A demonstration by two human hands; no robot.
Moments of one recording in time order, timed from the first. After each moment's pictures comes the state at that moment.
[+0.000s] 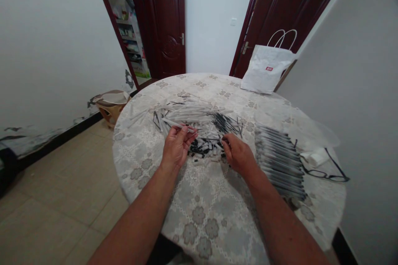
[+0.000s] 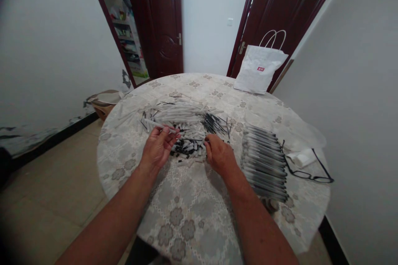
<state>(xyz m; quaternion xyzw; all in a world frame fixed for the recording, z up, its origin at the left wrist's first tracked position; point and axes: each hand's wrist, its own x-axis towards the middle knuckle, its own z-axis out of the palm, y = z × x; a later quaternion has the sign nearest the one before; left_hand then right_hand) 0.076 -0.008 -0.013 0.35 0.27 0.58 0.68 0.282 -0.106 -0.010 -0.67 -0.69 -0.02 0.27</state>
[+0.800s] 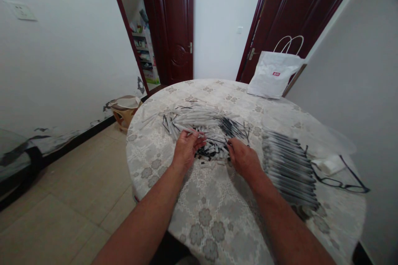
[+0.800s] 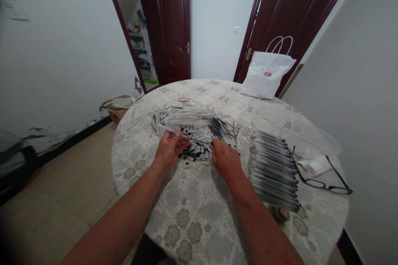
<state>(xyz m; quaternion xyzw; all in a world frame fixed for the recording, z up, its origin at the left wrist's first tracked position) 0.076 -0.009 -0.025 0.37 0.28 0.55 0.69 0.277 -0.104 -0.021 -0.69 -0.68 -0.08 0.21</state>
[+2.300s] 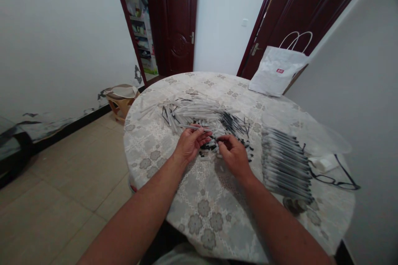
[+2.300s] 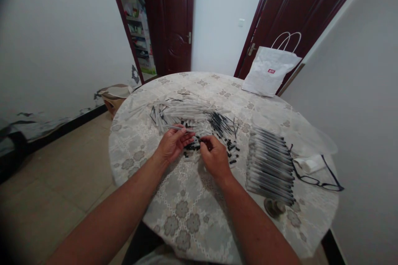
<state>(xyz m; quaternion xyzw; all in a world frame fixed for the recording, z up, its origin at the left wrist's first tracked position) 0.079 -0.014 -0.025 0.31 0.23 0.49 0.78 0.236 -0.097 -0.031 -0.62 -0.57 0.17 0.51</state>
